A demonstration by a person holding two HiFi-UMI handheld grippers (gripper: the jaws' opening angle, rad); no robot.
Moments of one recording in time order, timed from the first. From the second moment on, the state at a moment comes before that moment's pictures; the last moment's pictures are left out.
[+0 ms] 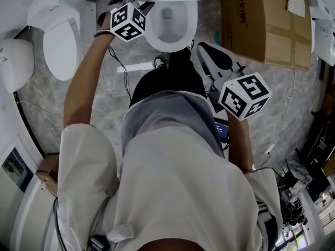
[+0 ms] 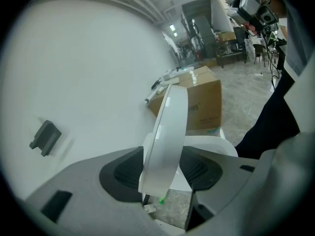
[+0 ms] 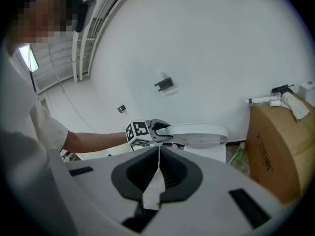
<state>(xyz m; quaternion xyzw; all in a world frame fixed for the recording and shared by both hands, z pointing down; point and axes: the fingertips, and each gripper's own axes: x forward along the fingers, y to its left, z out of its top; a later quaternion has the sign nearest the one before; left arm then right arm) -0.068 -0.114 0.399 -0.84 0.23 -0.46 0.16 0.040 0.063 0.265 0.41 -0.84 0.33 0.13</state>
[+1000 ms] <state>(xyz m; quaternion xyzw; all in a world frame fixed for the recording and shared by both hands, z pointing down) -0.068 -0.057 0.440 -0.82 0.23 -0.47 0.21 0.040 0.069 0.287 0.38 -0.84 0.34 0.18</state>
